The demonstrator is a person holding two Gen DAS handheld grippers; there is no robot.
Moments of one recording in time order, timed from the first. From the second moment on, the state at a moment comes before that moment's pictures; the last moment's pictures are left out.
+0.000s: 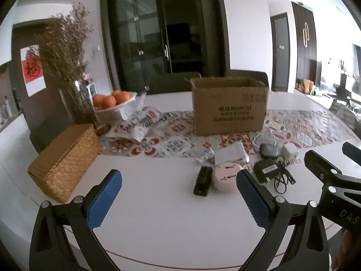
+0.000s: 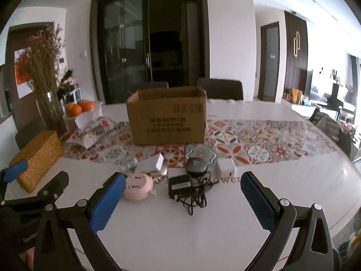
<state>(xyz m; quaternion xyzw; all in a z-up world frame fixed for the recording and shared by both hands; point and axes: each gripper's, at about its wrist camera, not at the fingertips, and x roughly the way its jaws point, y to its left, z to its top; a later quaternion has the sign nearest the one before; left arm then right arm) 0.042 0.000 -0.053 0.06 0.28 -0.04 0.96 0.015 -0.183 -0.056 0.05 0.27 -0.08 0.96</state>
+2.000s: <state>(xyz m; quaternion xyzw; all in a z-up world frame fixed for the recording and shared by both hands) 0.161 -0.032 -0.173 0.12 0.41 -0.12 0.89 0.145 -0.182 -0.169 -0.06 0.41 -0.05 0.91</state>
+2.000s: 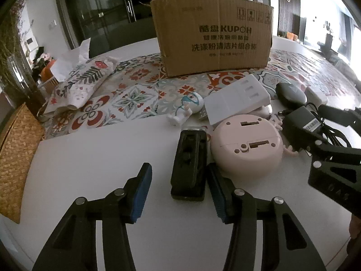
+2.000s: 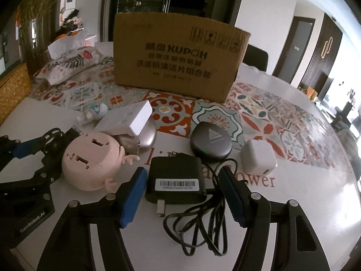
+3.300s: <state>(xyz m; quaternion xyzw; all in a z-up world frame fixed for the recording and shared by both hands) 0.142 -0.032 -0.088 0.07 0.34 -0.14 0.93 0.119 -0.192 -0.100 0.02 0.35 -0.03 0.94</state>
